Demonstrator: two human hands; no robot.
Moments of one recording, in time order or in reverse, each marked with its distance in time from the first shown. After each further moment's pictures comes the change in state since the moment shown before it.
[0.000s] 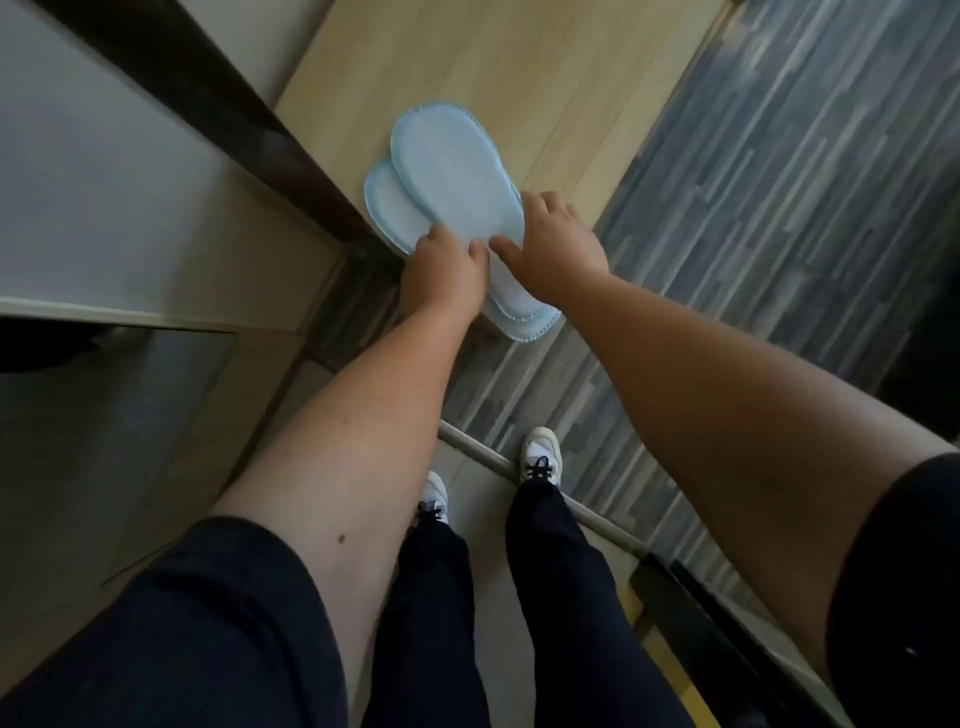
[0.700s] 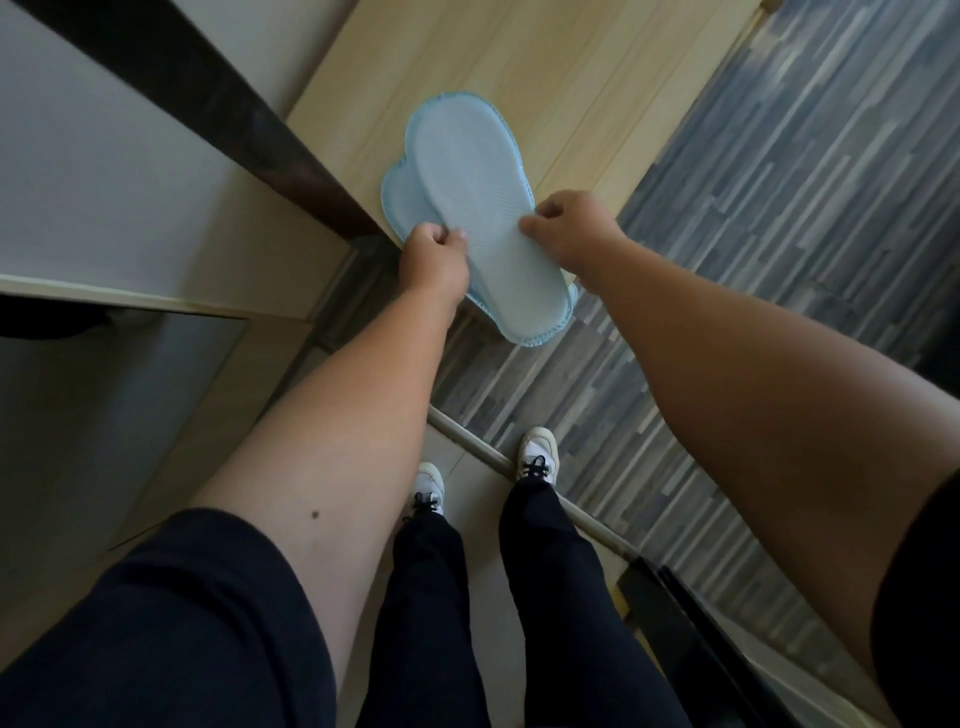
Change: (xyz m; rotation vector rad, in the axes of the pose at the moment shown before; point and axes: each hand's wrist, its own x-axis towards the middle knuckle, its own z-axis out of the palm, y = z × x) left_hand 0.012 -0.005 -0.012 -0.674 -0.040 -0.343; right_hand 0.021 0.006 -0.032 0.559 -0.143 0.275
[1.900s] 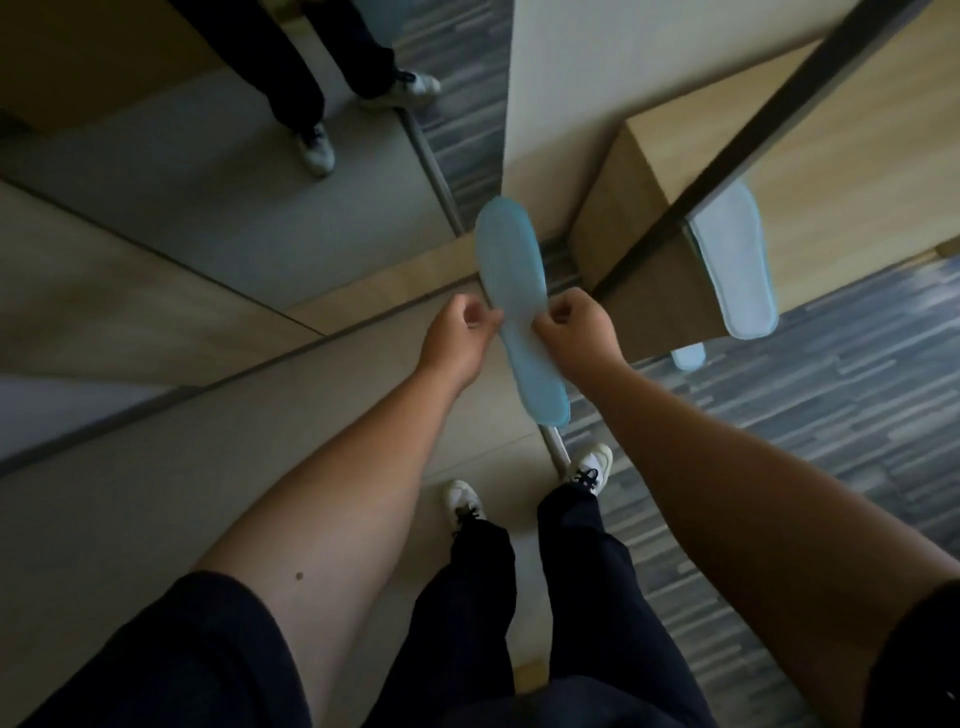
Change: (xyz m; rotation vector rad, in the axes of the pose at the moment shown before) left_hand -0.203 -0.241 -0.269 -0.239 0.232 0.029; right_hand -0.304 -0.040 0.252 -0.252 -0.145 -0.391
